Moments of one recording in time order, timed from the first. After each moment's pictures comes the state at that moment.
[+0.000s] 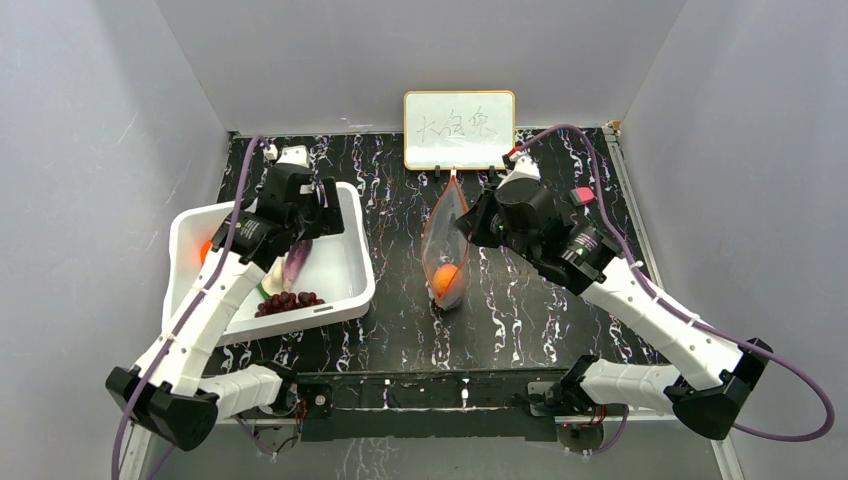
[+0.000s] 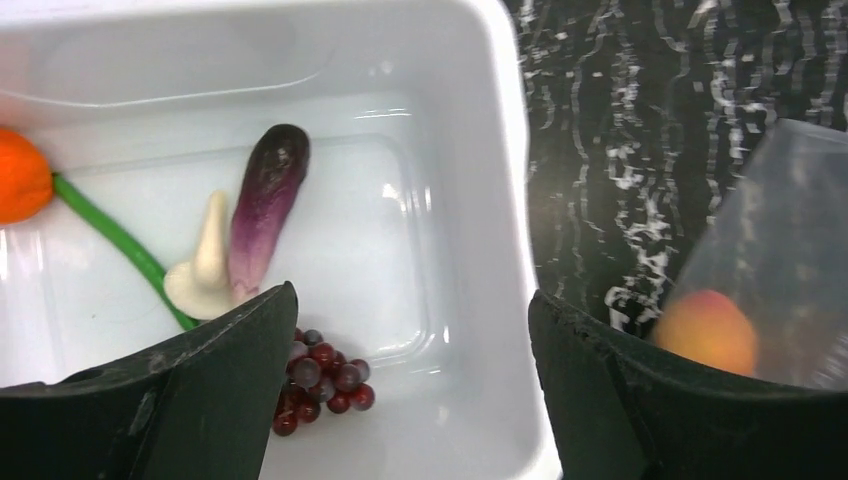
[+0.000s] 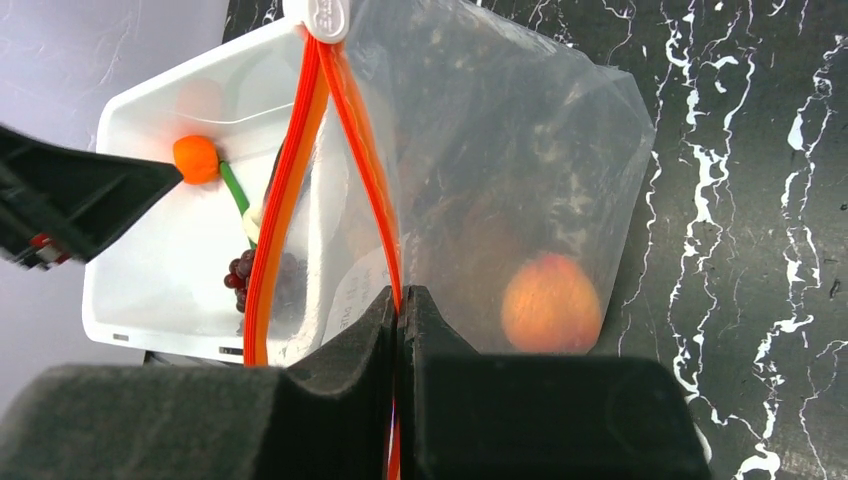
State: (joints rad) left arm -0.44 1.13 1.28 -0.90 -0.31 -0.41; right arm 0.79 1.13 1.23 -0.59 0.22 0.75
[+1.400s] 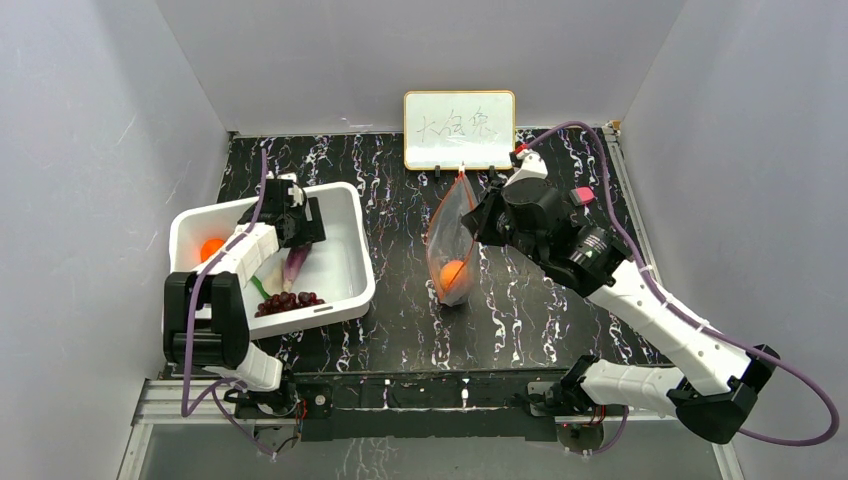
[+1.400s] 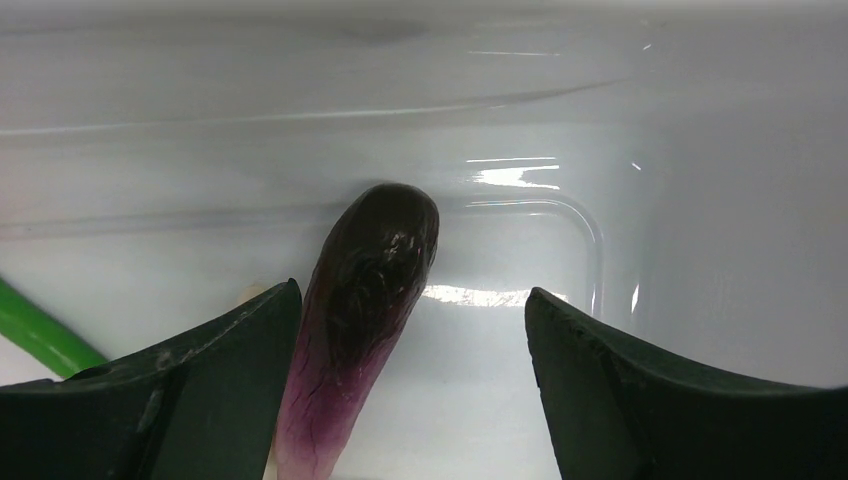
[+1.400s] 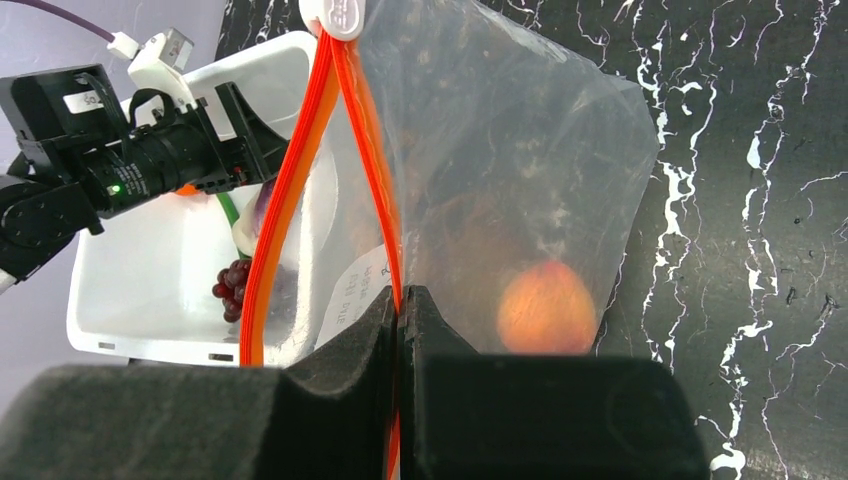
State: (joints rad) left arm -0.05 1.51 0.93 -0.37 -0.10 -0.20; right arm 0.79 1.10 1.25 -0.61 0.26 0.71
